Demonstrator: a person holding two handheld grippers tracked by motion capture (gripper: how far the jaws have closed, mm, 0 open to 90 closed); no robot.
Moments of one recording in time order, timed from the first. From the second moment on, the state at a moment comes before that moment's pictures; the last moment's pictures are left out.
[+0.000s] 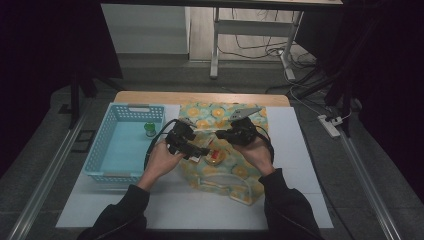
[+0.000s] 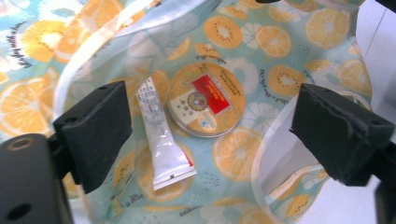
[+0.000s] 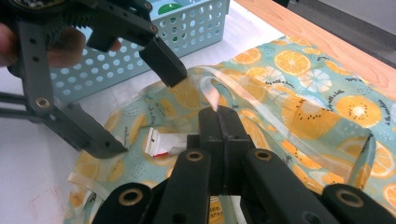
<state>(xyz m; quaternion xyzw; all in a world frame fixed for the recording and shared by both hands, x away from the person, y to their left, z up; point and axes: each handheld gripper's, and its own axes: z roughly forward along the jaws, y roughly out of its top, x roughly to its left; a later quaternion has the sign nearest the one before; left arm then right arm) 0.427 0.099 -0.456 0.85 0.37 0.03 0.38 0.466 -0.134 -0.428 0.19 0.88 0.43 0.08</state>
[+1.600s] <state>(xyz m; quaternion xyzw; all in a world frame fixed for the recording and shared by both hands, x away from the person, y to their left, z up) 0.432 0.239 -0.455 0.80 0.46 0.12 0.36 0.467 -0.135 -0.429 0.19 0.88 0.43 0.09</state>
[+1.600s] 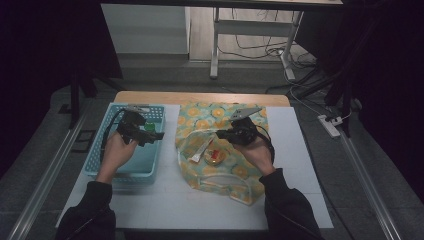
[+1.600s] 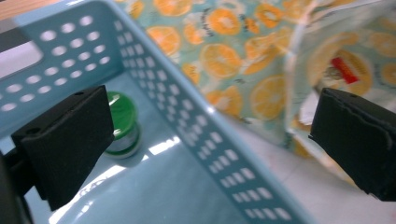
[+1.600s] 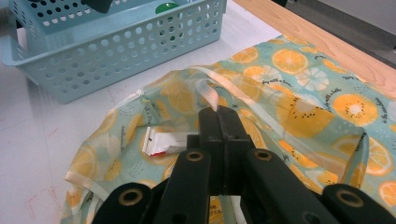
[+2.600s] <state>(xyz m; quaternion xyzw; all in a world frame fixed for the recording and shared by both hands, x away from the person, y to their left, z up) 0.477 0.258 -0.491 0.80 0.51 0.13 0.27 0.466 -0.135 -0.426 0.19 0.88 0.43 0.09</state>
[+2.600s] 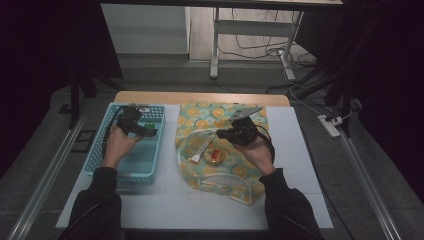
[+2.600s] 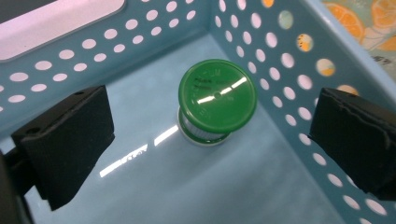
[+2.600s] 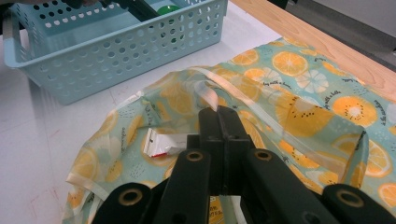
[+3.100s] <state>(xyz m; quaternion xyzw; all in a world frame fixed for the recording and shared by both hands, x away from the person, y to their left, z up) 0.488 0.248 -0.495 0.82 0.50 0.13 0.25 0.466 -0.136 -0.425 0.19 0.88 0.43 0.09</state>
